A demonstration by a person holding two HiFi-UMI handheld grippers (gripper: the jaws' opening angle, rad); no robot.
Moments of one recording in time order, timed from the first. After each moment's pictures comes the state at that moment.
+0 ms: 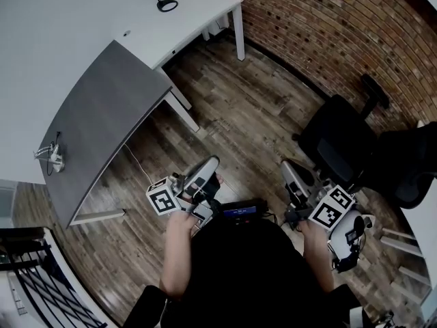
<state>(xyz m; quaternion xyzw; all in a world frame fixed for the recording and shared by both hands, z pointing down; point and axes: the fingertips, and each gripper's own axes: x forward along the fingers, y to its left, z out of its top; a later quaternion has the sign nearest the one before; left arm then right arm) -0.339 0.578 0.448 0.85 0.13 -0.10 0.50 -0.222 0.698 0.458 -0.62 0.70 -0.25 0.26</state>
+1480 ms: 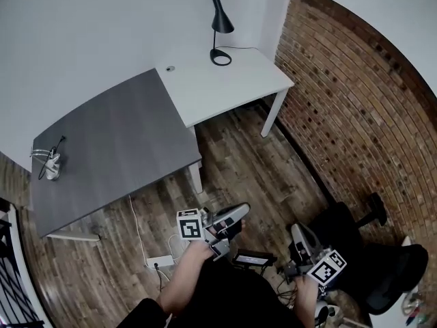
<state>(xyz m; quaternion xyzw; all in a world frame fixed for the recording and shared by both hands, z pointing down) -0.252 0.414 0.453 0.83 0.15 -0.15 0.52 -0.150 0.532 0.456 -0.61 0.71 -0.27 0.23</state>
